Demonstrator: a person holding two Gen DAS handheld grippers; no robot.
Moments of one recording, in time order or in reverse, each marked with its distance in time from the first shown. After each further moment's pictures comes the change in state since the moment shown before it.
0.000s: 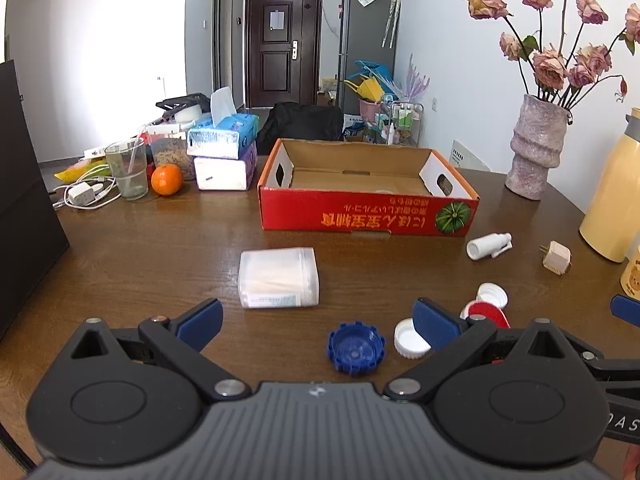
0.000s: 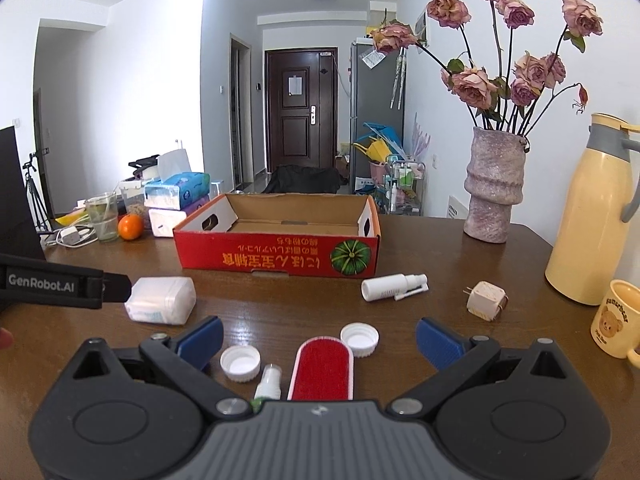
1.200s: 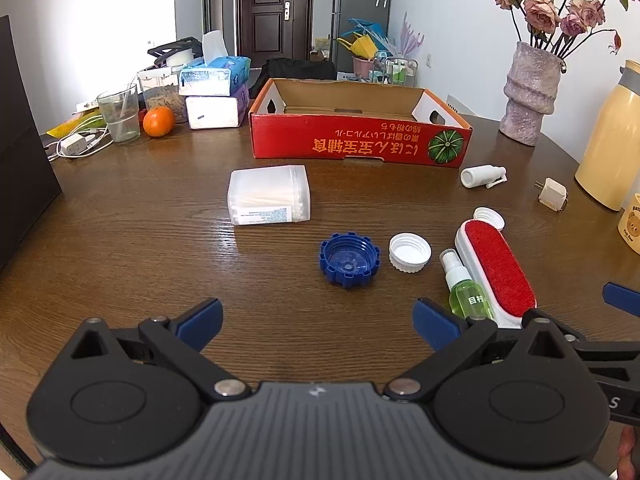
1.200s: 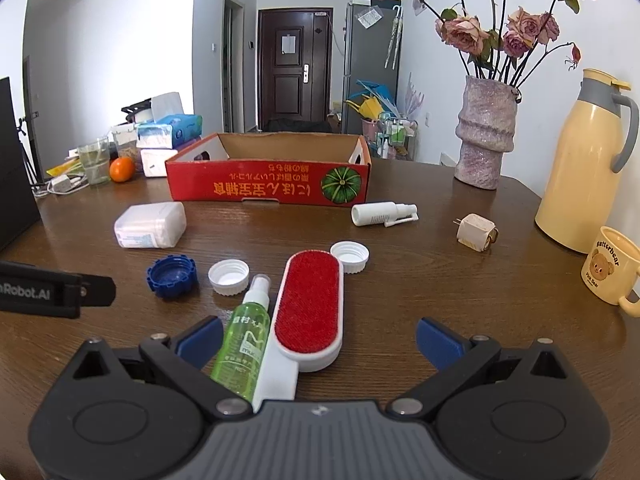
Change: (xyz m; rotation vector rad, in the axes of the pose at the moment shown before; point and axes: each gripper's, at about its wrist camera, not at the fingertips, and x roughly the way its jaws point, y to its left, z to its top) left arm 0.007 -0.003 -0.049 0.014 0.127 -0.015; right arm 0.005 0.000 -0.047 -0.012 0.137 -0.040
